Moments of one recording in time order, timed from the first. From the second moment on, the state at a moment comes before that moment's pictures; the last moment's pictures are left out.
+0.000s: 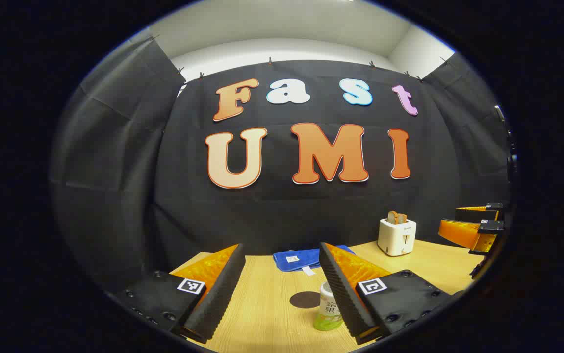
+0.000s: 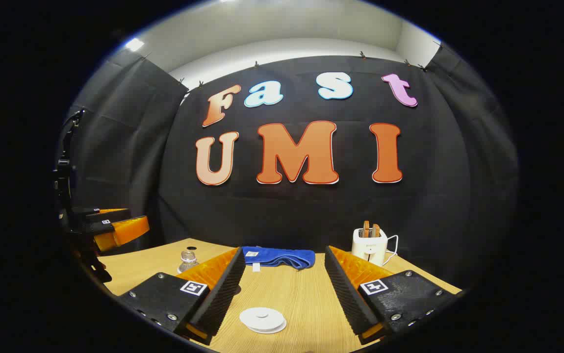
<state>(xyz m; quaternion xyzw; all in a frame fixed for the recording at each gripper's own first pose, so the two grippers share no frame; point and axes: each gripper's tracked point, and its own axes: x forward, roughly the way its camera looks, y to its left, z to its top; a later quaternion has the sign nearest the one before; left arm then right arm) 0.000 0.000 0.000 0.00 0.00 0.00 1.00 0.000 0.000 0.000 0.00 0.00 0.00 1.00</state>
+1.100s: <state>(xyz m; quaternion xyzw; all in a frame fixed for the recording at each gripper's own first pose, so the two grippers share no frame) -0.013 -0.008 0.011 -0.02 -0.03 -0.02 1.00 0.009 0.005 -0.029 -0.02 0.03 0.01 1.00</state>
